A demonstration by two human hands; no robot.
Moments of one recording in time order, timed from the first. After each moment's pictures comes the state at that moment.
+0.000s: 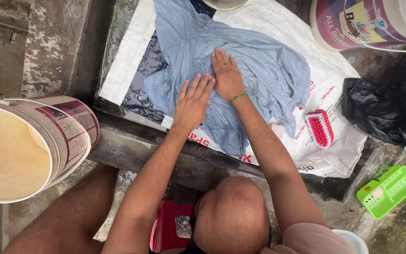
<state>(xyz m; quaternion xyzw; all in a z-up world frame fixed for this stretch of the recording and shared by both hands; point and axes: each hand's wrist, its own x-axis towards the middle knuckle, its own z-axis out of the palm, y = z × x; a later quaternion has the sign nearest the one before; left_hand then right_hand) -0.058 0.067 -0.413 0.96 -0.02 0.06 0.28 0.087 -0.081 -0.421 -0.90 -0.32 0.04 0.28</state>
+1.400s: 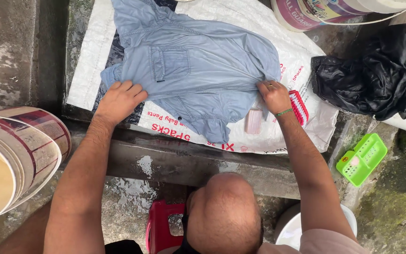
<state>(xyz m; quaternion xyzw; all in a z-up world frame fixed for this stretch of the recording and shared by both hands) -0.060 0.188 -0.378 0.98 -0.21 -0.01 0.05 0.044 -0.340 -0.396 -0.93 -0.36 0.03 -0.02</state>
